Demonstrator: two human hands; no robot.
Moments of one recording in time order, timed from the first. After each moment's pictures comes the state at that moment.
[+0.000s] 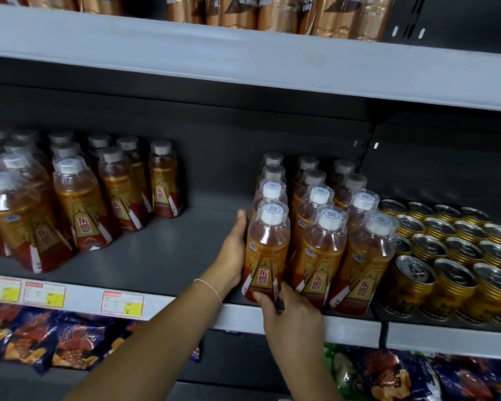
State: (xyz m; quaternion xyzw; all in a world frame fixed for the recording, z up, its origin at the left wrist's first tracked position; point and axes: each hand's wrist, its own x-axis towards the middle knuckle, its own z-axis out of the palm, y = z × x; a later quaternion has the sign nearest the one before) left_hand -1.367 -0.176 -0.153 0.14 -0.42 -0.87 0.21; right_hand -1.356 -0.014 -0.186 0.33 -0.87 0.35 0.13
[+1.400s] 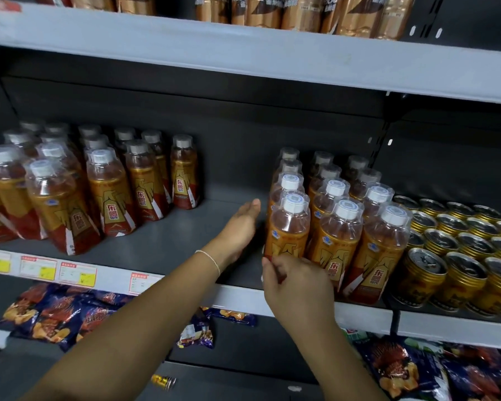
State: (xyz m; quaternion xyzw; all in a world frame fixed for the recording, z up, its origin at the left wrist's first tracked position) left_hand -1.343 -0.193 -0.124 0.29 -0.66 -0.66 0.24; right_hand -1.337 -0.024 -0.133 0.42 -0.85 0.29 0.14
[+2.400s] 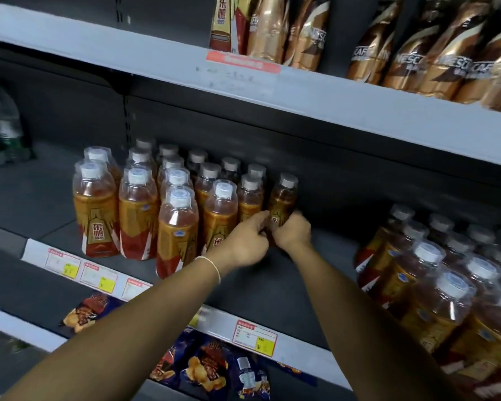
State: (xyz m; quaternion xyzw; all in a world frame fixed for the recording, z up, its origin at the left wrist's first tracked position) left_hand -1.203 -0.363 -0.100 0.26 -0.79 -0.50 0.23; right_hand -1.346 -0.335 -0.107 0.34 -0.87 0.37 -0.04
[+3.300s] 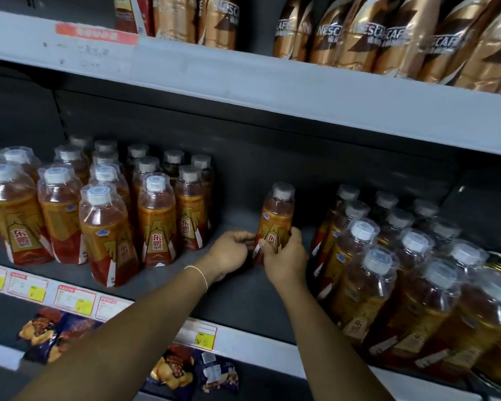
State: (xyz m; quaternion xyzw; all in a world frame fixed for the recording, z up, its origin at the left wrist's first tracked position) left_hand -1.289 -0.319 -0.145 0.27 -0.67 -0.66 0.22; right_hand -1.375 -0.226 -0.148 0.28 -0.82 0.51 -0.02
